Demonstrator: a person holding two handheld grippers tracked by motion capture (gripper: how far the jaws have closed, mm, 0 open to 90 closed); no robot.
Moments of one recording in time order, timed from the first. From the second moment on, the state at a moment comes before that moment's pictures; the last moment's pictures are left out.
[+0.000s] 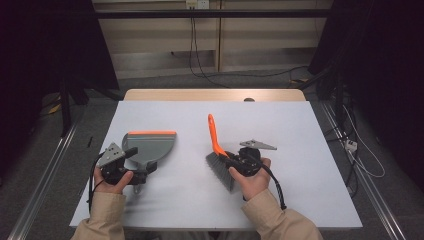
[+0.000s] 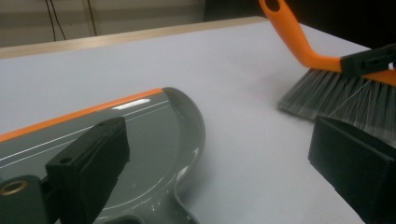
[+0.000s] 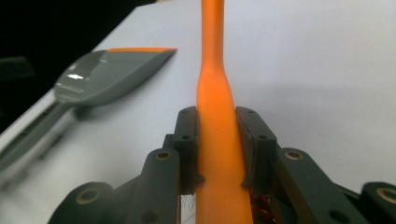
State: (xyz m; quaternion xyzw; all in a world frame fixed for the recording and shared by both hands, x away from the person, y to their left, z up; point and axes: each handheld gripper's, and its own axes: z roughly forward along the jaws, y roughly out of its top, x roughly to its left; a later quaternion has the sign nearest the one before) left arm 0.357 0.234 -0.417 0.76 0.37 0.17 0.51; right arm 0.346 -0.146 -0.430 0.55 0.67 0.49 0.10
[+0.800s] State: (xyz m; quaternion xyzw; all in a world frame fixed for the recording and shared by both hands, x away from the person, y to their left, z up) left arm 0.350 0.242 -0.428 0.77 0.45 0.16 0.43; right arm 0.376 -0.191 -0.412 0.50 0.69 0.51 0.16
